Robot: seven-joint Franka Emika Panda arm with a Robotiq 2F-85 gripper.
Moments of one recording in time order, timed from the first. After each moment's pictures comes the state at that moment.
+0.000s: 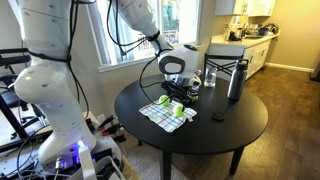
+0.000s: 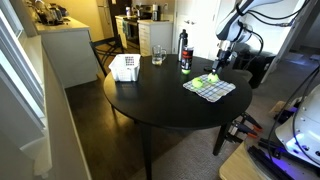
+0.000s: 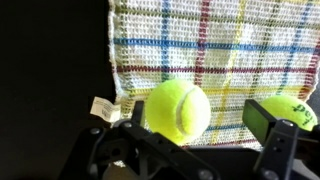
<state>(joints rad) -0.31 0.30 -0.04 -2.28 0.33 2.47 -0.71</state>
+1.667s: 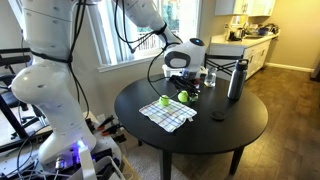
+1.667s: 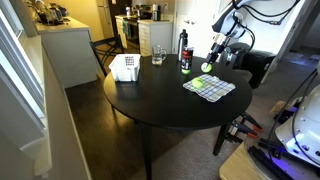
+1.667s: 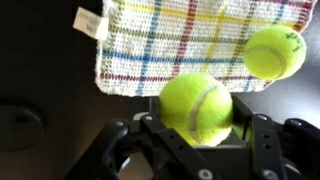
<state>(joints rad) -0.38 0.33 0.05 -2.14 0.51 2.47 -0.88</state>
